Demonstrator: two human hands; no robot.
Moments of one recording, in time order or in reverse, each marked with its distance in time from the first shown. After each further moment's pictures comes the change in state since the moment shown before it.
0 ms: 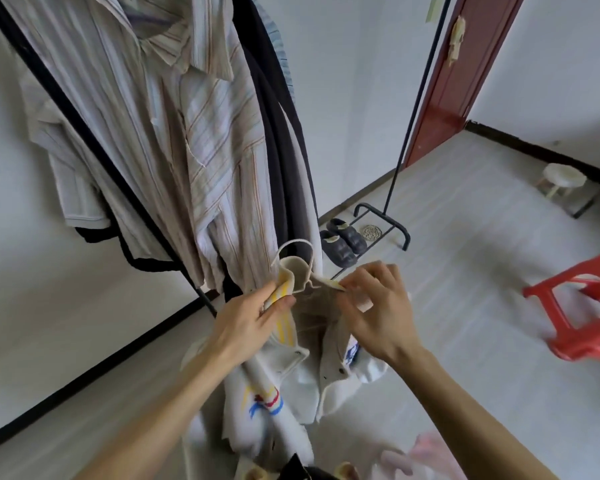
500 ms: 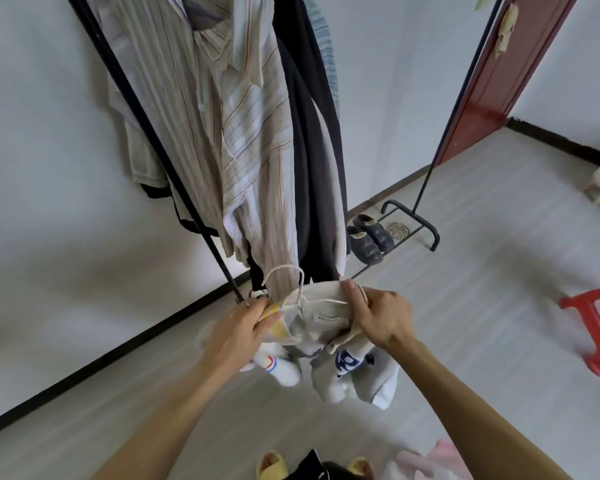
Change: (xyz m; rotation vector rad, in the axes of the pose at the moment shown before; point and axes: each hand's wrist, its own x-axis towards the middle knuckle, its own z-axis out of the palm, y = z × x) left_hand -0.043 -0.073 -0.014 0.270 0.020 -0.145; right_hand 0.001 0.009 0.064 -0.210 -0.345 0.333
